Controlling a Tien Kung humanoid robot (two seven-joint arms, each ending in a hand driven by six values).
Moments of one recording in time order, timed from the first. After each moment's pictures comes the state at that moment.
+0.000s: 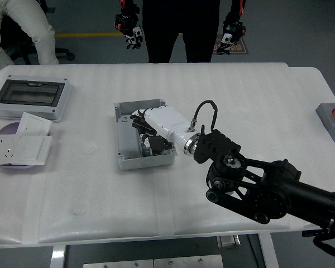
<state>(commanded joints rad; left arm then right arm) -0.06 0.19 -0.64 -0.19 0.85 -0.35 0.46 0.72 -0.17 0.41 1.28 -1.94 -0.20 -0.31</state>
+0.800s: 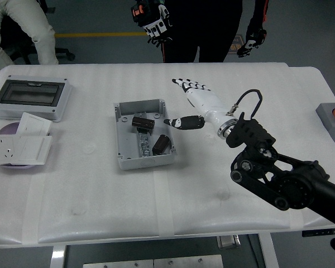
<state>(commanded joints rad) -0.06 0.19 -0.65 -0.19 0.83 -0.36 0.49 0.60 -0.32 0.68 1.24 -1.75 -0.32 -0.23</state>
